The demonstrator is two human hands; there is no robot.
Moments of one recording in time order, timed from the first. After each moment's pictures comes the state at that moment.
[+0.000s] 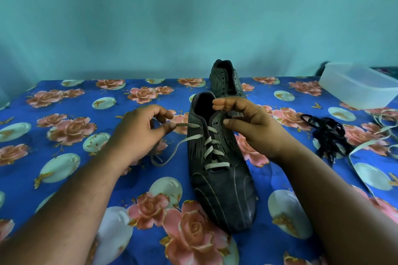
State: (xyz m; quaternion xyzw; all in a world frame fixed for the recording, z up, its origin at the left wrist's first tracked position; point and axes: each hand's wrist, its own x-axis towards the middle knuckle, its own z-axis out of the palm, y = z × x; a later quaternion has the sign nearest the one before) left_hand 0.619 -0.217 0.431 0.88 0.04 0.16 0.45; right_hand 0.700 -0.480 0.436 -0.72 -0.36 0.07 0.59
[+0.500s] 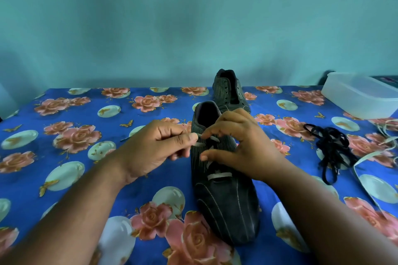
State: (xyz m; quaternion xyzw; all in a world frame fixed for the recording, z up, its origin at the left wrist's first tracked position) left_hand 0.594 -0.240 0.462 0.82 -0.12 0.03 0.55; right_hand 0.683 -0.459 0.437 -0.80 -0.47 -0.19 0.34
